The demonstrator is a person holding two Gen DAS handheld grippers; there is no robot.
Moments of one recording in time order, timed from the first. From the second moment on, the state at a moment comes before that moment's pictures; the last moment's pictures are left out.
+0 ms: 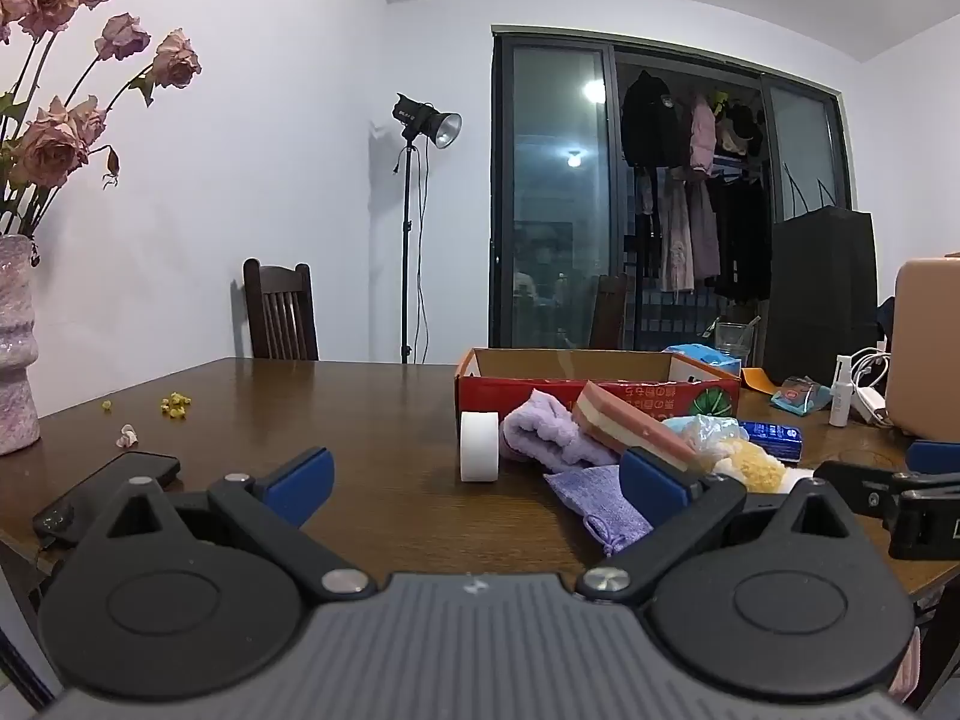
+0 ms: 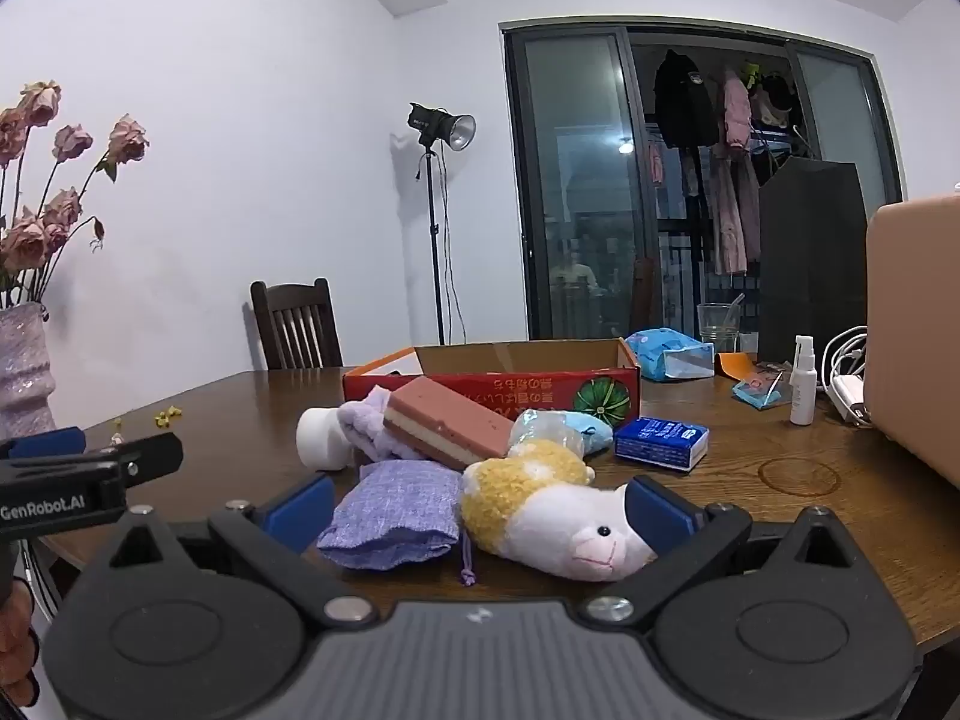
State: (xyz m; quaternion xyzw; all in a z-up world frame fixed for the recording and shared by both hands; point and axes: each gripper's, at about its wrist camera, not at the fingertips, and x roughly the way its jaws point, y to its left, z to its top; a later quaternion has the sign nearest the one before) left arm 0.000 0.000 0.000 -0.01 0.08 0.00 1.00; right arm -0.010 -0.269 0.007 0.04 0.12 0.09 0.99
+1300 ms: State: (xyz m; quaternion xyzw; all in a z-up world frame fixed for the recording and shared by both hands) left arm 0.000 0.001 0.001 0.00 0.08 0.00 1.00; right arm -0.011 -0.268 0.003 0.03 0.12 0.09 0.99
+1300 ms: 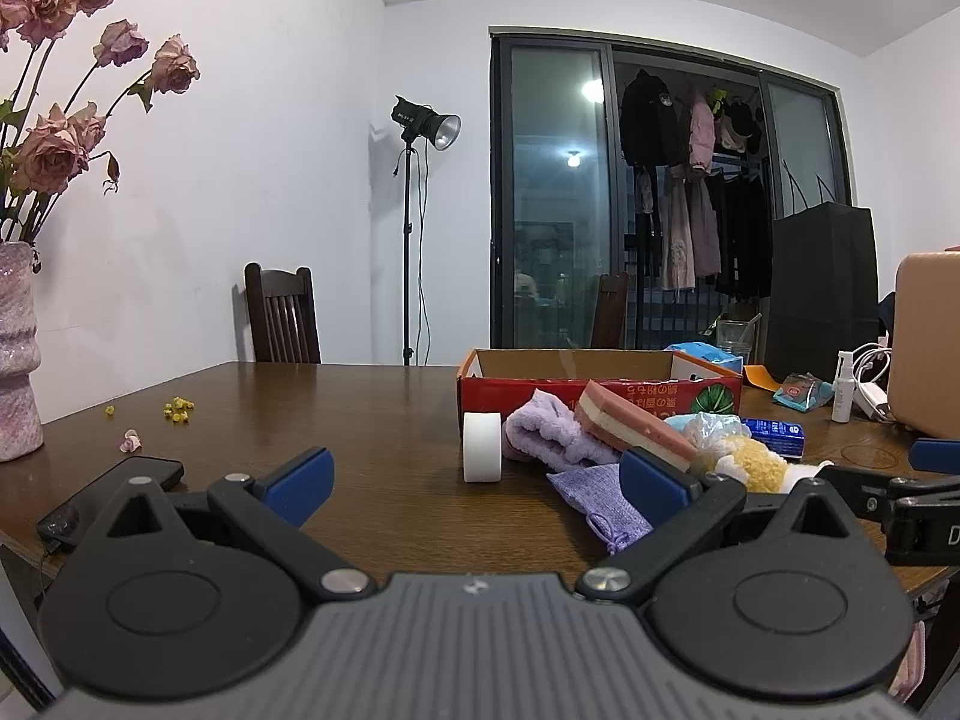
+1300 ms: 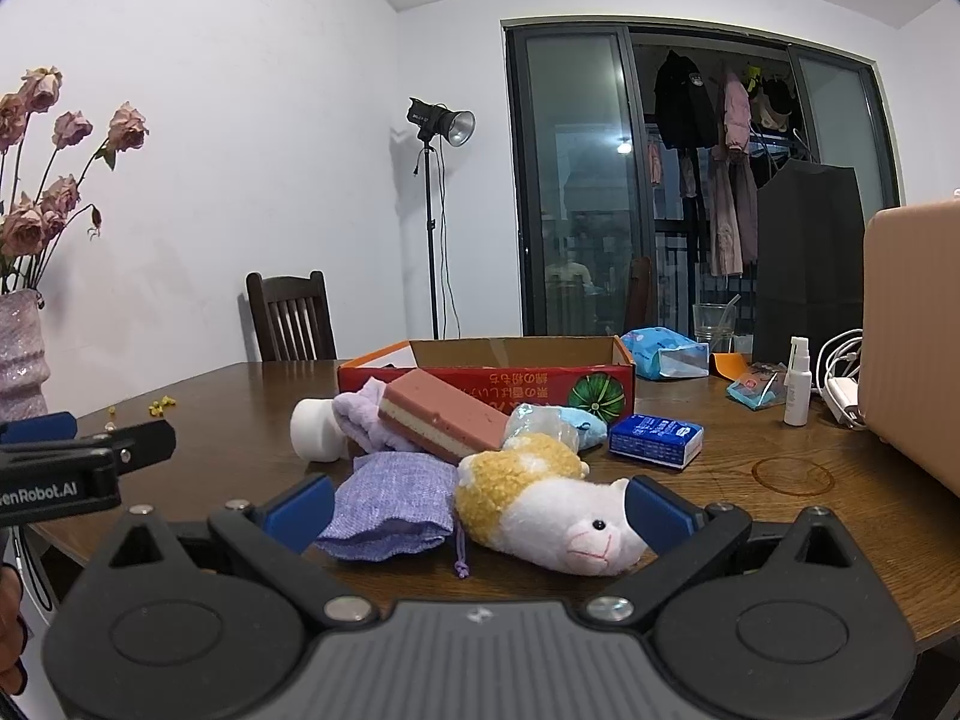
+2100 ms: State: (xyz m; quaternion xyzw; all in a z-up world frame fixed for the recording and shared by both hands) left arm 0.000 0.001 0.002 0.00 0.08 0.00 1.00; right arm -0.011 -0.268 0.003 0.03 0.12 0.09 0.99
